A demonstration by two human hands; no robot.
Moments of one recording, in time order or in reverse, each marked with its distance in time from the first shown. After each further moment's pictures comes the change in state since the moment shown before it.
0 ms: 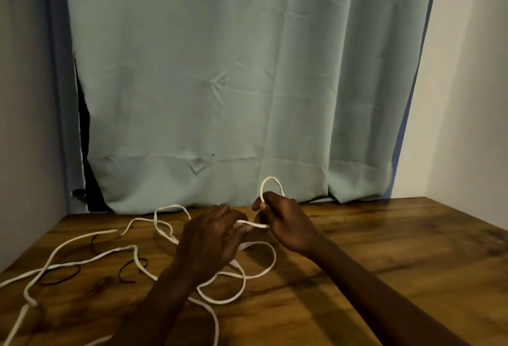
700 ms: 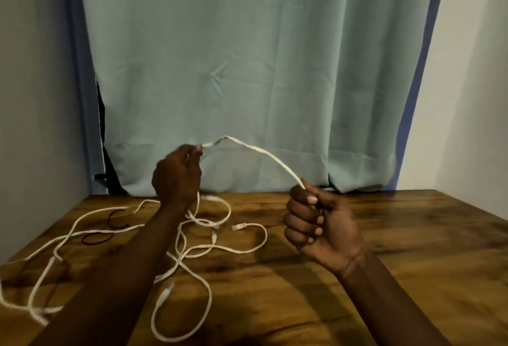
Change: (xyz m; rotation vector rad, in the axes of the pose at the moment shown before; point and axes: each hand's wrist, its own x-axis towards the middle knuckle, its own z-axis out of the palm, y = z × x) left_hand 0.060 -0.009 -0.032 0.103 0.446 -0.630; right_hand -0.082 -0.031 -0.070 1.743 -0.460 0.197
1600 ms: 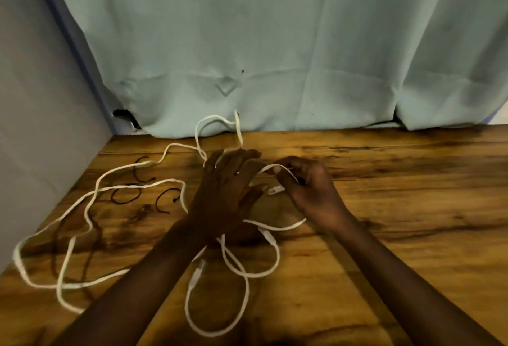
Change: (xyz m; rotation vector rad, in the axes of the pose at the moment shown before) left_hand -0.059 -0.051 0.010 0.184 -0.710 0.561; right_hand 0.102 0.050 -0.062 -1.275 0.531 -0.047
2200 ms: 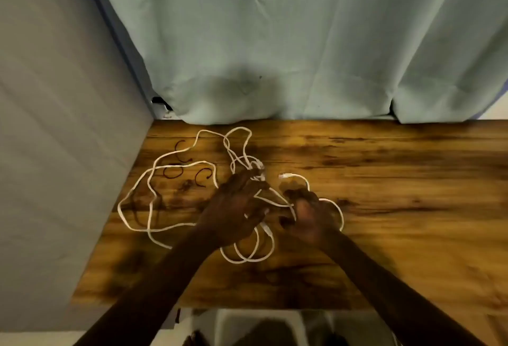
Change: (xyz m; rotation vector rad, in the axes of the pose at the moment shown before) left_hand -0.028 0.069 -0.131 -0.256 -0.438 -0.291; right_hand -0.064 -0.058 -0.015 -0.707 -0.523 0.382
